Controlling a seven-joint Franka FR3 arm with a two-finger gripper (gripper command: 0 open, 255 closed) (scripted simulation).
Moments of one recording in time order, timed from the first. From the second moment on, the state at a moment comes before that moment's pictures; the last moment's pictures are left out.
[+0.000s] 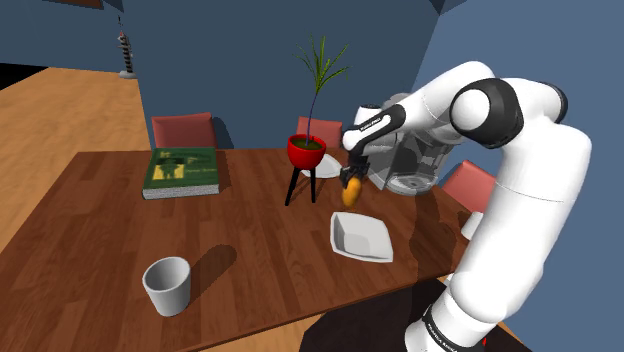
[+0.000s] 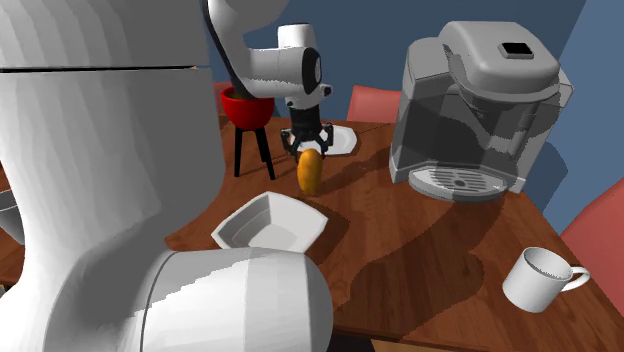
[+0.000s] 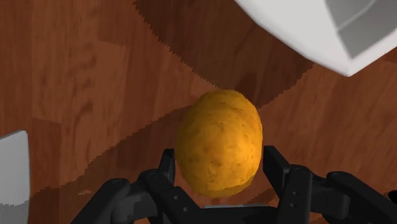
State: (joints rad) arm -0.13 0.23 -0.26 -2.13 -0.04 2.39 -0.21
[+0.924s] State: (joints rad) arm -0.09 -0.03 -0.24 -2.31 -0.13 2.31 -0.12
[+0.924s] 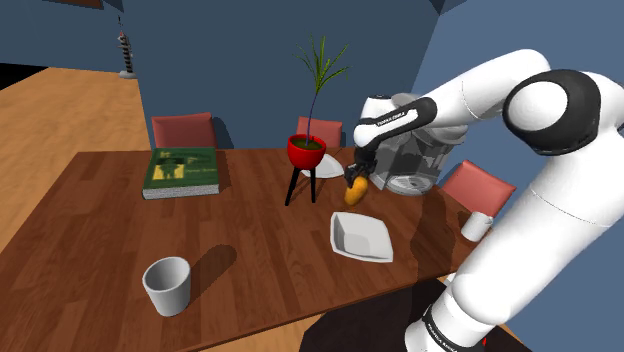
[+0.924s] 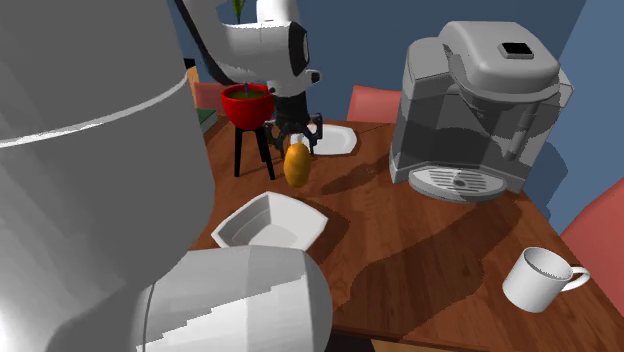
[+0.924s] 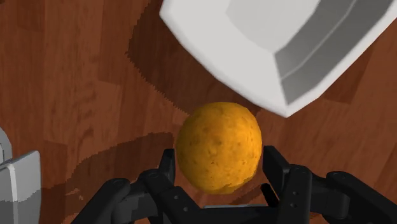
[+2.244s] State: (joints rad) arm -0.07 -0.24 -0.17 -2.71 -0.22 2.48 0.07
